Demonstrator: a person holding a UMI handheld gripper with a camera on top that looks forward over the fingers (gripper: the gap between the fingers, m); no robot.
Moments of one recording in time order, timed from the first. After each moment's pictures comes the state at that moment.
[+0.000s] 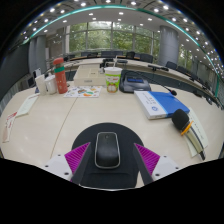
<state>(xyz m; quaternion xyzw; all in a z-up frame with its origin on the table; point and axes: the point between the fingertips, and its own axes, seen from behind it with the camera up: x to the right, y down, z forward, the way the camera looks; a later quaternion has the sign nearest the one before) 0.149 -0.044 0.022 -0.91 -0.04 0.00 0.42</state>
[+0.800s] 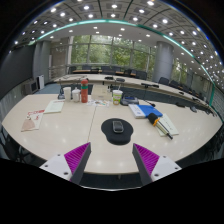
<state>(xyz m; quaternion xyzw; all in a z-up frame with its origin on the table) 0.096 -0.344 0.194 -0.87 -0.05 -0.04 0.49</state>
